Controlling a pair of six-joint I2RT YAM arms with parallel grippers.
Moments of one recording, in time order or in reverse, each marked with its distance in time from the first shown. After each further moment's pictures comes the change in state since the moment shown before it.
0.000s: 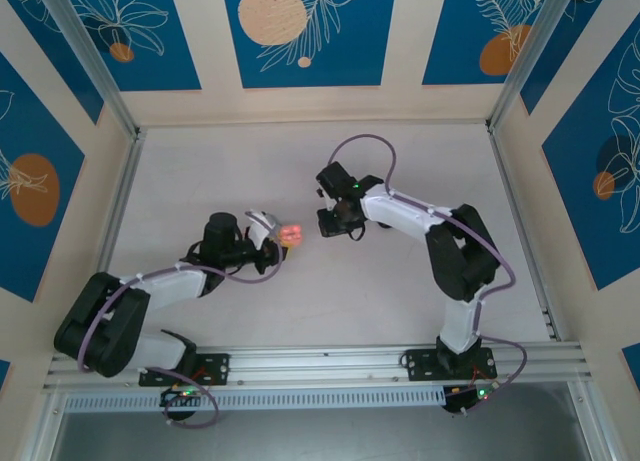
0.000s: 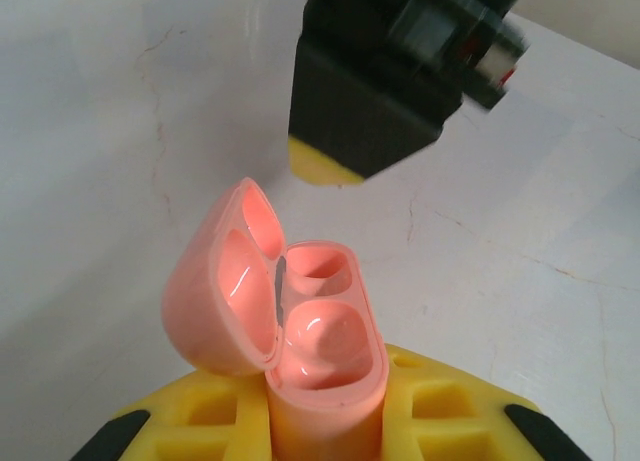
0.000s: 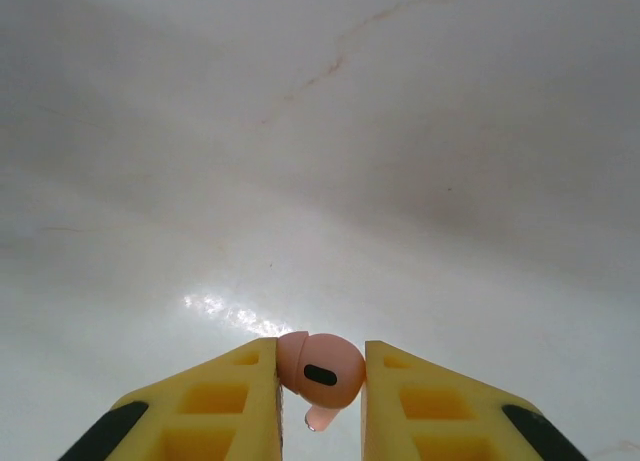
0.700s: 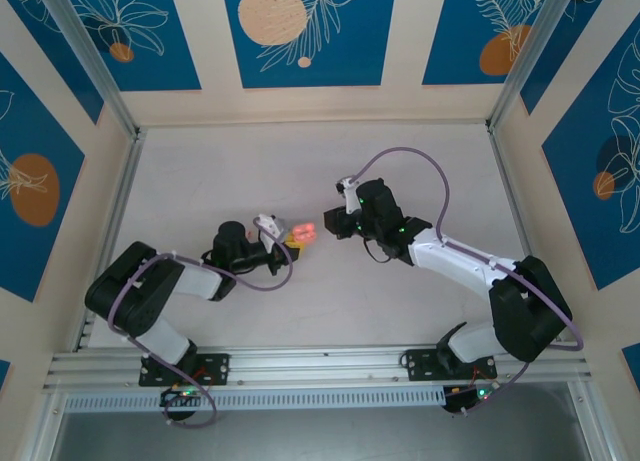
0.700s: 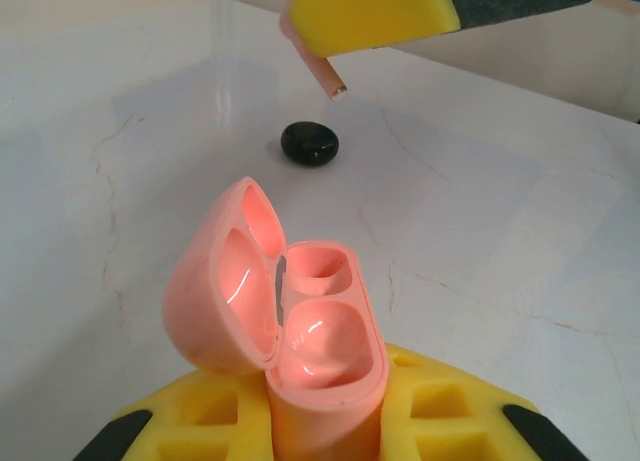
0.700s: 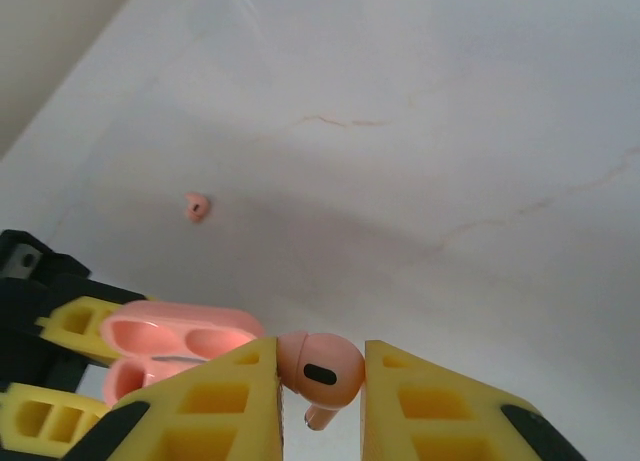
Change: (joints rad) left arm -0.064 0.240 -0.056 0.520 0.012 -0.072; right arm -0.006 -0.450 -0.515 0.680 -0.097 -0.008
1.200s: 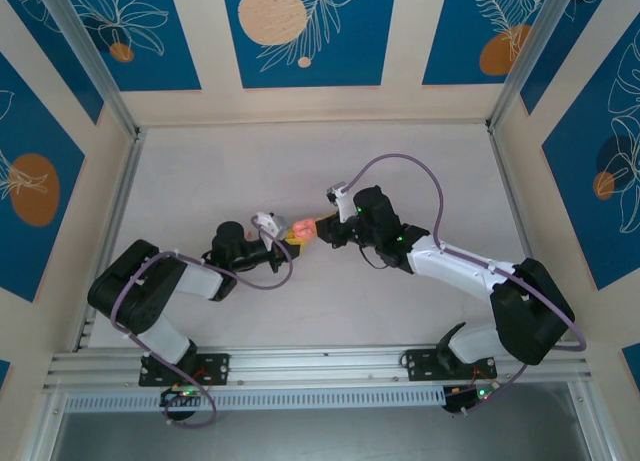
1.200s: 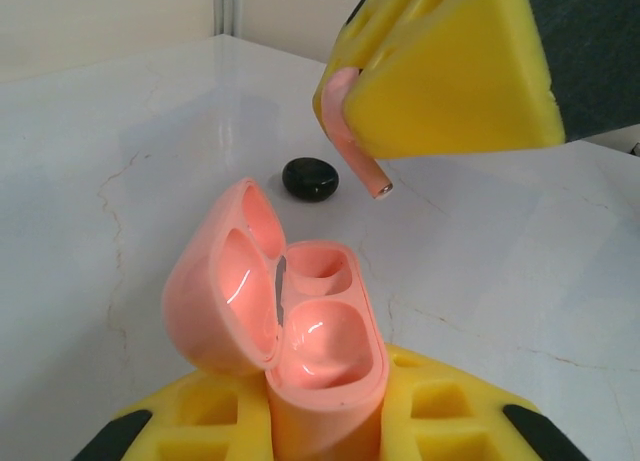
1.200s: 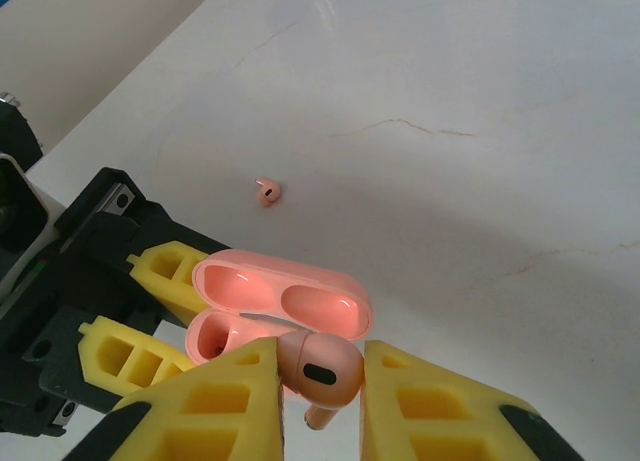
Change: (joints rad) left arm -0.001 0.014 -0.001 0.087 0.004 -0.033; right arm 0.043 -0.019 -0.052 0.092 -0.069 -0.065
